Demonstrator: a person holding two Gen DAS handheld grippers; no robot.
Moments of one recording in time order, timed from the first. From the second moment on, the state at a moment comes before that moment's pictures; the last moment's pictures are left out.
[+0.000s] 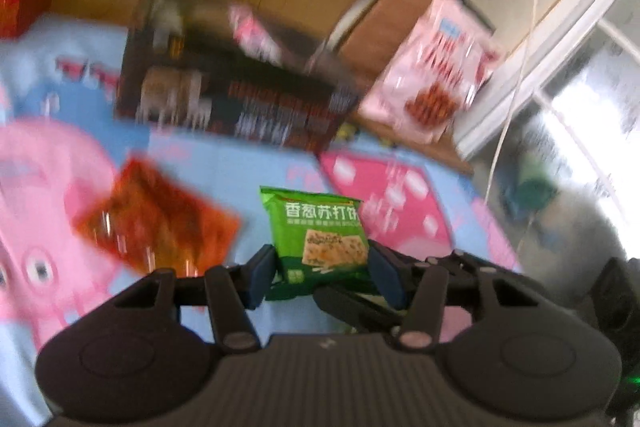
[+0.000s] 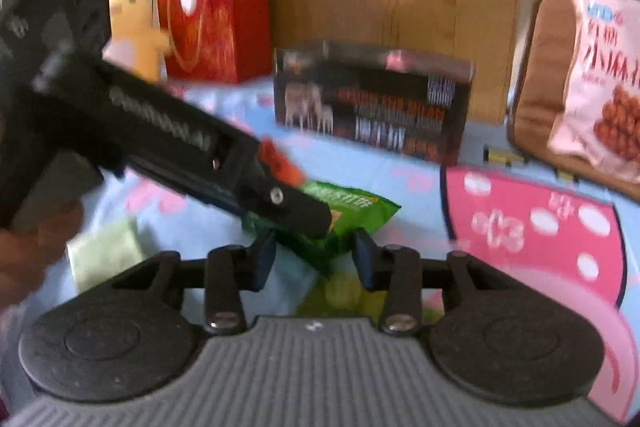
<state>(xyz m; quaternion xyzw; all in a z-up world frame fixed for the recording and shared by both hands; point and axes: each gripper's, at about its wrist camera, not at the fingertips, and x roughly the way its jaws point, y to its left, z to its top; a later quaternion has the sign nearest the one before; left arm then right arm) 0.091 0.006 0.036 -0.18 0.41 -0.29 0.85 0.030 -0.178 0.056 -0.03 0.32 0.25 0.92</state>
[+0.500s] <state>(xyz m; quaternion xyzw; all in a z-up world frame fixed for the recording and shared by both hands) 0.156 0.027 0.087 -0.16 0.31 -0.25 0.90 0.136 -0.182 0.094 0.00 0.23 0.16 0.96</state>
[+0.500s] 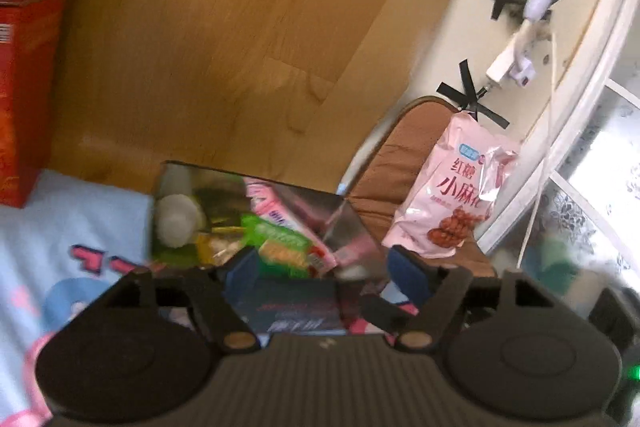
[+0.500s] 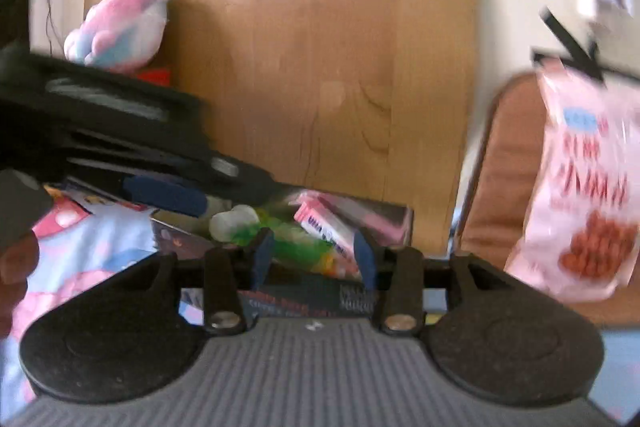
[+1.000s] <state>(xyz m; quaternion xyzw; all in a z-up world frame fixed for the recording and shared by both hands) 0.110 0.089 0.002 -0.21 0.40 -0.20 0.87 0.091 -0.189 0.036 0.23 0.43 0.27 0.83</state>
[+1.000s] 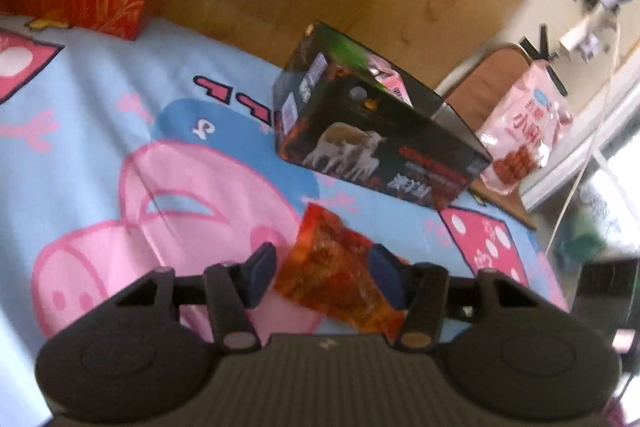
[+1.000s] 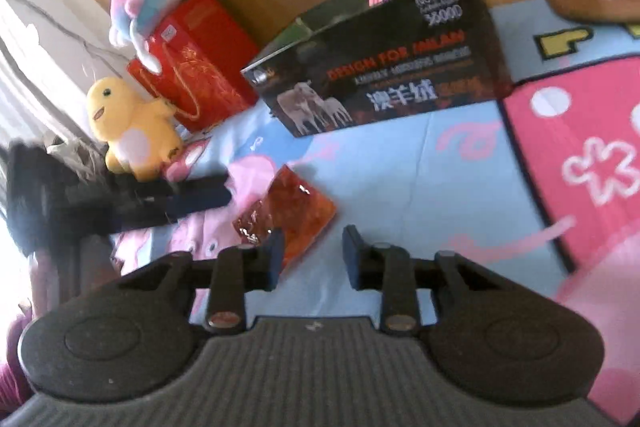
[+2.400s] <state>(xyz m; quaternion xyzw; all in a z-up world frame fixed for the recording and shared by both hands) 0.116 0.081 -0.004 -0.26 0.41 -0.19 0.85 0.117 -0.200 0.020 0.31 0.45 0.26 0.80</state>
